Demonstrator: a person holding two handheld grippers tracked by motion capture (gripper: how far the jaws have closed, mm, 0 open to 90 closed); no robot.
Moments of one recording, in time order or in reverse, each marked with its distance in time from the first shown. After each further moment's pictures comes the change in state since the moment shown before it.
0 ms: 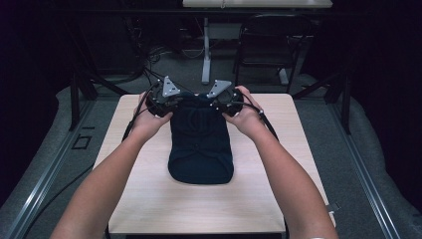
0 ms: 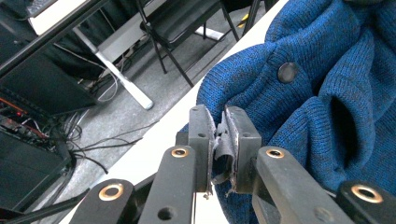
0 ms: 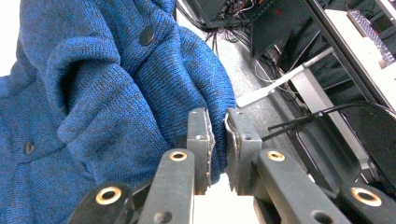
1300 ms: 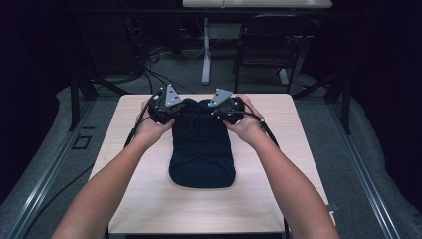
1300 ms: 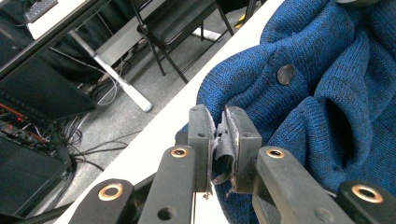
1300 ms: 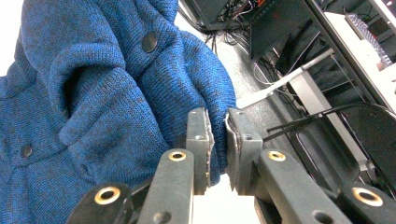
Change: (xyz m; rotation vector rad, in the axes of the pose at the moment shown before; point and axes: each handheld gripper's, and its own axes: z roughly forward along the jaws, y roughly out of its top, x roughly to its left) left arm -0.019 -0.014 0.002 -0.007 -0.004 0.031; right arm 0.017 -0.015 -0.002 -0.016 -0.009 -0.010
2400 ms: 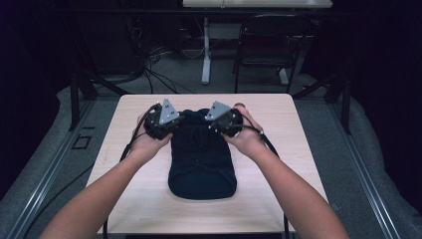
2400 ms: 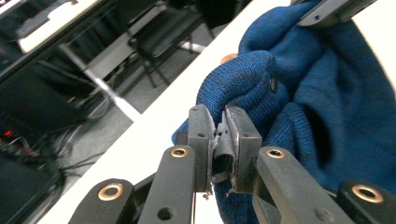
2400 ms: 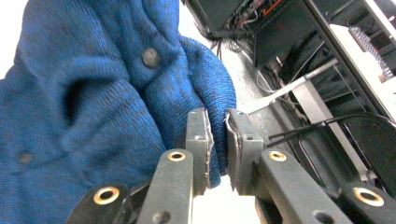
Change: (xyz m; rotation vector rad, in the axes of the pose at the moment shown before) left arm -0.043 -0.026 -0.038 -0.072 -0.055 0.029; right arm 0.038 -0.006 -0.024 -0.042 0.007 -0.042
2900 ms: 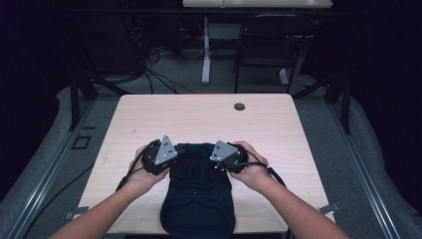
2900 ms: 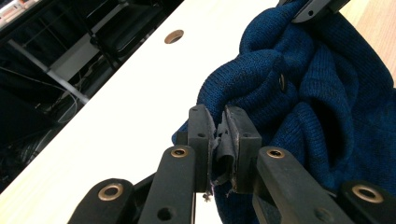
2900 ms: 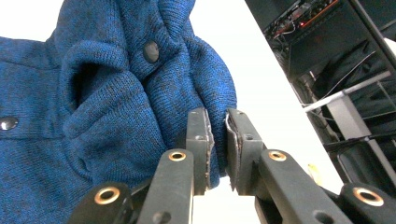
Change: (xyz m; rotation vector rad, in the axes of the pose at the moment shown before) left arm -0.050 -0.046 -0.020 -0.009 -0.085 0.029; right arm 0.067 -0.047 -0.025 -0.036 0.120 -0.051
